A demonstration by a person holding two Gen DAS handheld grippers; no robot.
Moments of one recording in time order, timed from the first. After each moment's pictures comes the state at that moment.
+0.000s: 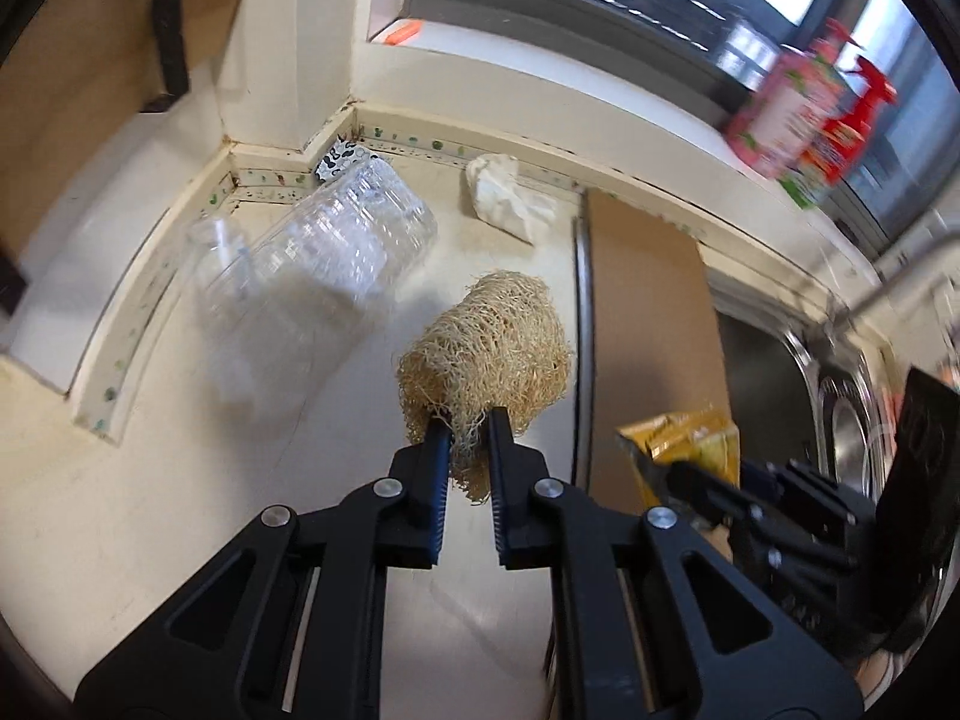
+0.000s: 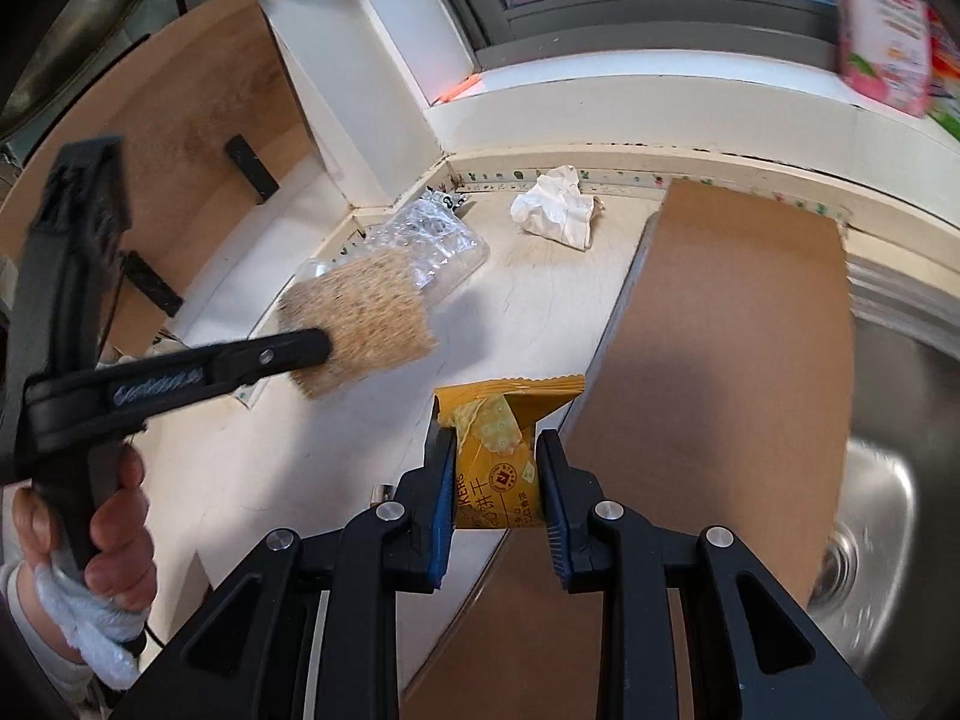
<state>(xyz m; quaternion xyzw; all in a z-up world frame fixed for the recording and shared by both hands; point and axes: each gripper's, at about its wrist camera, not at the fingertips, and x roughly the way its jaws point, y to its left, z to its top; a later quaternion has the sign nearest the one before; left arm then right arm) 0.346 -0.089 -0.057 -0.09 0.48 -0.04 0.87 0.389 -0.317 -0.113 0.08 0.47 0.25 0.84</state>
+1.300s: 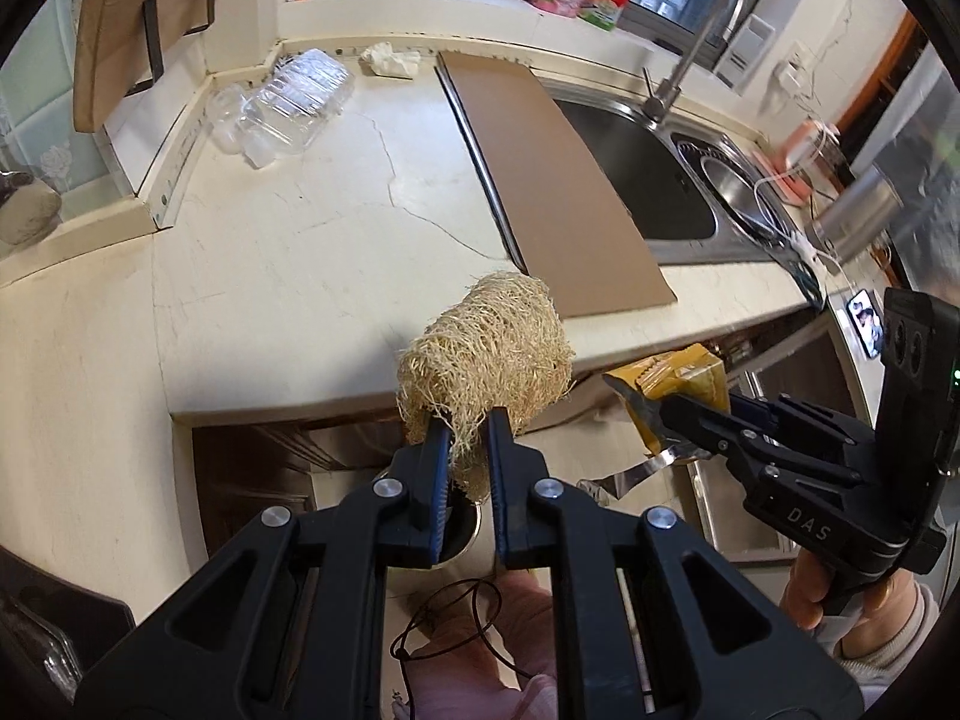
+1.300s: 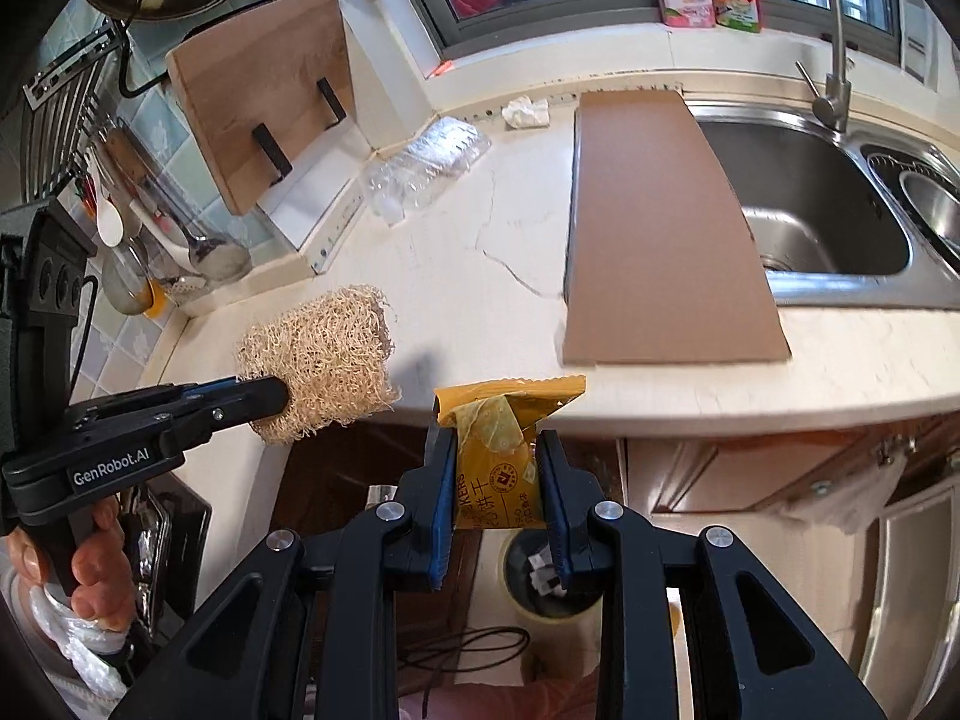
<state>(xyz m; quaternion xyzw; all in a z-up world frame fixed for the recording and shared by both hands) 0.023 -0.034 -0.054 0.02 0.50 -0.21 0.84 -0.022 -0.245 -0.083 0.14 0.47 0.11 0.86</state>
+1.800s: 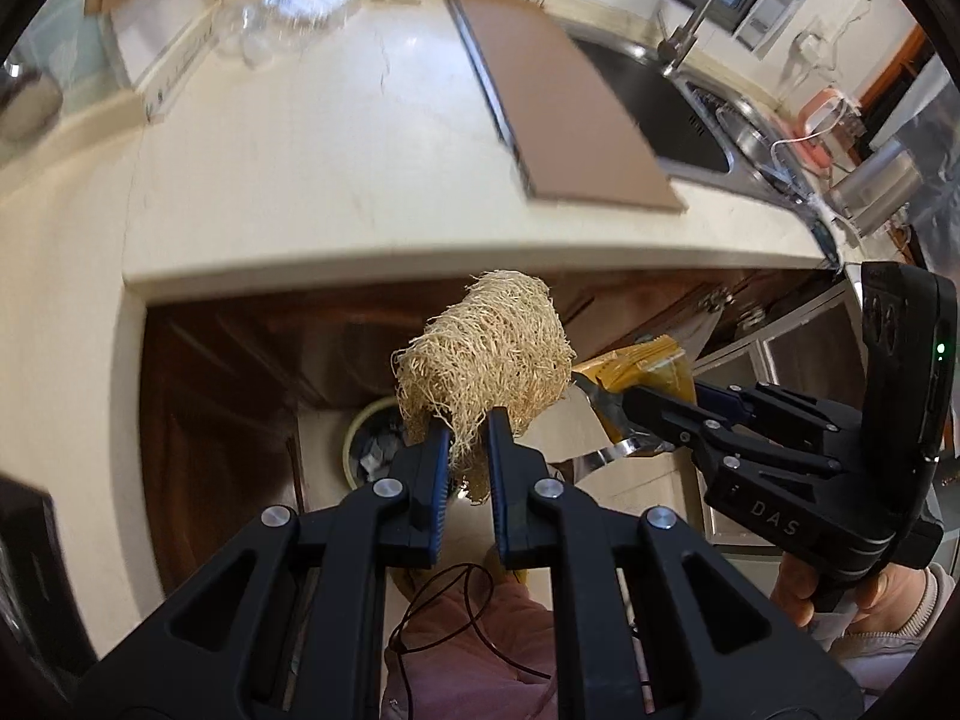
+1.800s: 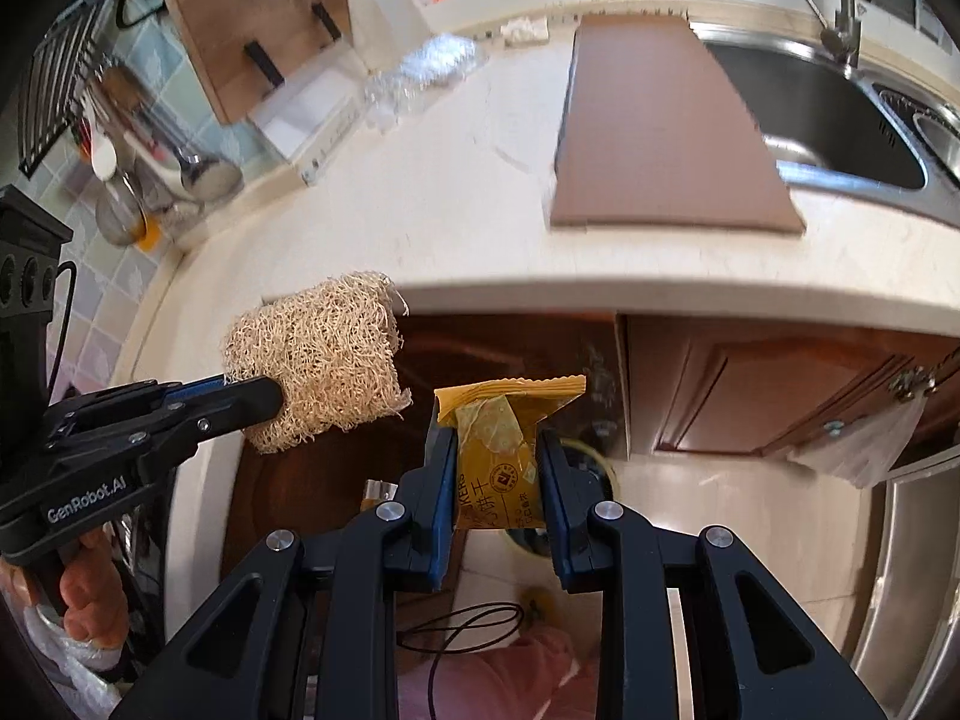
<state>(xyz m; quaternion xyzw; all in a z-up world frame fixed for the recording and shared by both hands) -0.034 -0.048 -0.133 0.01 0.55 -0.18 0.82 -0.059 -0.251 -0.153 0.13 0.53 0.13 0.82</state>
